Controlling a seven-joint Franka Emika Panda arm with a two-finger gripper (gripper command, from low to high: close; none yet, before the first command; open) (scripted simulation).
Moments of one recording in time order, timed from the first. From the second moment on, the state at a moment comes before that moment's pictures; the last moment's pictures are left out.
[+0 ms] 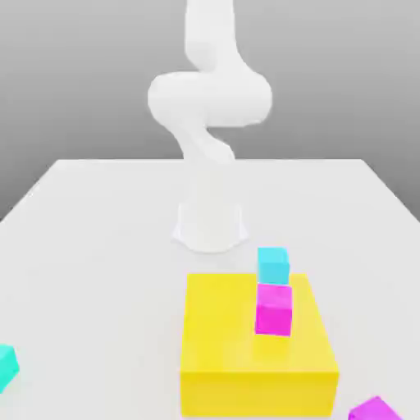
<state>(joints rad) -0.07 -0.71 0.02 -2.30 -0.02 2.32 0.90</state>
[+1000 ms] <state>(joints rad) -0.56 0.38 -0.10 -2.26 0.07 2.64 1.87</state>
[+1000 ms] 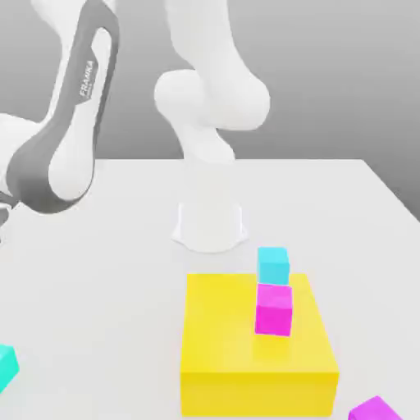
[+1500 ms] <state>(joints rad) -0.57 0.40 -0.09 -2.26 0.08 2.65 1.88</state>
